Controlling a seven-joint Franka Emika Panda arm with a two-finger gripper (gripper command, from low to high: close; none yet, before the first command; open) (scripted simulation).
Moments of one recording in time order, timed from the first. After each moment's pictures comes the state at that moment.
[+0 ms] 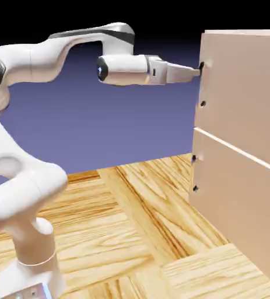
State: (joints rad) arm -0.98 -0.82 1.04 -2.13 2.34 3.04 -0.89
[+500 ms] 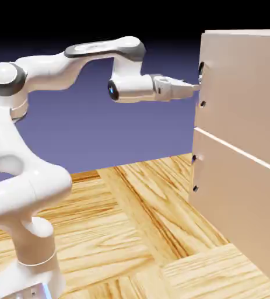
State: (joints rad) arm -1.25 -0.87 1.31 -1.93 2.90 3.04 -1.28
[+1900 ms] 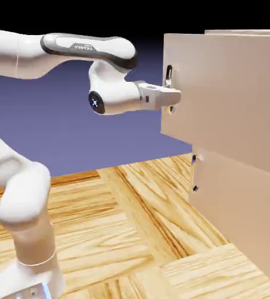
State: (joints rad) arm -0.15 -0.69 0.40 -2.46 2.65 2.83 -1.63
